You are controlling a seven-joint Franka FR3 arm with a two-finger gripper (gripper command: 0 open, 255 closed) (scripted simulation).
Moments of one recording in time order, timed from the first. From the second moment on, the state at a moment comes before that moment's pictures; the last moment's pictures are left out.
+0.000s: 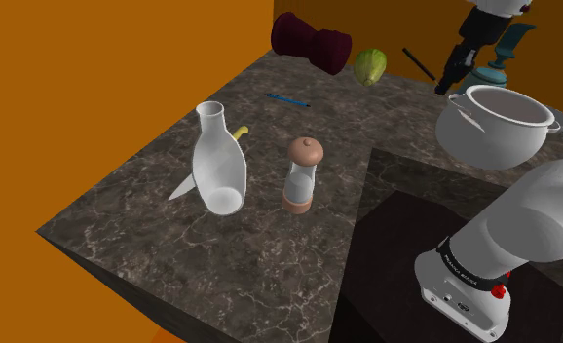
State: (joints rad) arm -0.10 -0.83 -0.30 -2.49 -0.18 1.73 -0.78
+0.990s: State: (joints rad) arm -0.12 -0.82 -0.34 -2.69 -0.21 1.94 -0.79
